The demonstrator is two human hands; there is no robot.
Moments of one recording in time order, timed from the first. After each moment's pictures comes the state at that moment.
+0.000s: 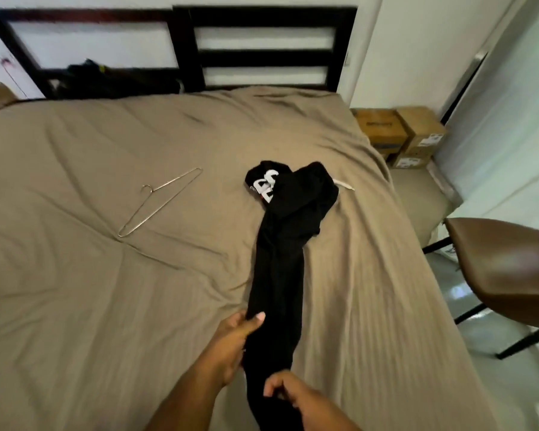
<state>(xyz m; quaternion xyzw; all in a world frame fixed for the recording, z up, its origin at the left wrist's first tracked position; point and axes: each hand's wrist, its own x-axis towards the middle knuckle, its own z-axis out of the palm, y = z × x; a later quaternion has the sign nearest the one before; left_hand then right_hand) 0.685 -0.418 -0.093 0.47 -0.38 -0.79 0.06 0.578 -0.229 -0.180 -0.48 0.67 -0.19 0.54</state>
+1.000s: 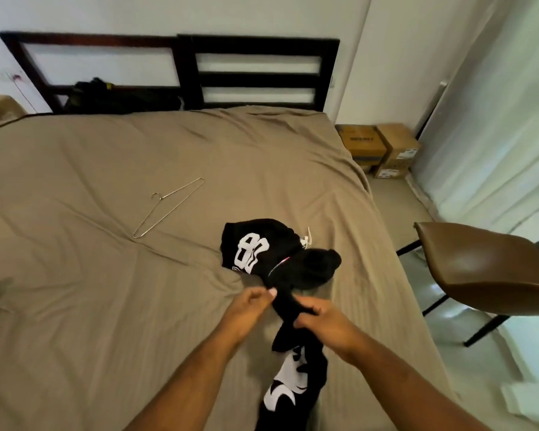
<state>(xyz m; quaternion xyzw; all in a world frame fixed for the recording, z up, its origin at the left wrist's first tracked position) 0.694 -0.388 -0.011 0.48 -0.58 -0.65 0.04 0.558 -0.256 0.003 -0.29 0.70 -0.42 0.49</state>
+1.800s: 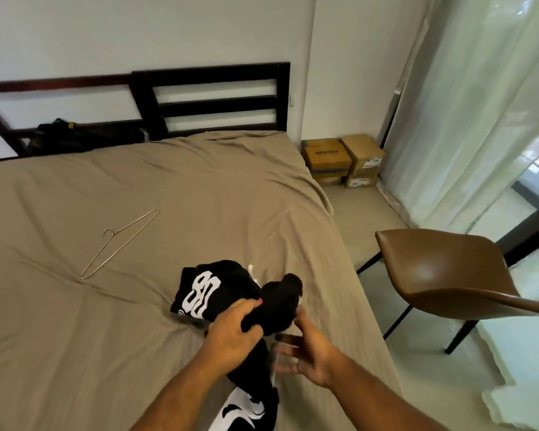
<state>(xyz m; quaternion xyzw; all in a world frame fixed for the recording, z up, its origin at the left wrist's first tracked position) 0.577 -0.318 0.019 0.34 -0.82 -0.46 0.05 0.442 -0.185 -0.015 0.08 0.56 -0.55 0.61</state>
